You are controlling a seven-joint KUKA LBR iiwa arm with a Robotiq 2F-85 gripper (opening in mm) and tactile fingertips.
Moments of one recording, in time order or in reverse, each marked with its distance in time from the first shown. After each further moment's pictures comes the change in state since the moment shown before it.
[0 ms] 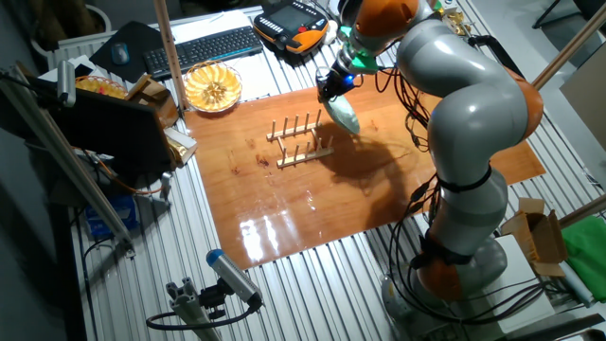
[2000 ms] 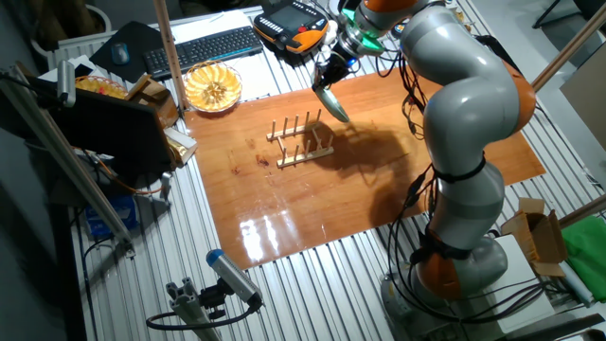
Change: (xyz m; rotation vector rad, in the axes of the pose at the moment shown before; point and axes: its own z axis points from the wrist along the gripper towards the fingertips) arm -0.002 0.043 -0.051 -0.198 0.085 -0.218
